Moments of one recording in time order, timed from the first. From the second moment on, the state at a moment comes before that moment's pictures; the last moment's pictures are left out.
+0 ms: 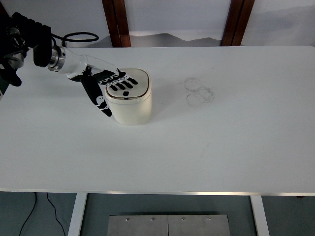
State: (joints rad) left arm -1.60 0.62 0.25 -1.17 0.51 -0.61 0.08; right arm 0.05 0.00 0.44 0.16 -0.16 0.02 -0.03
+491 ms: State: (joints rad) left arm -1.59 0.61 0.25 -1.17 0.51 -0.61 0.08; right arm 0.05 0.00 0.44 0.16 -0.16 0.02 -0.03
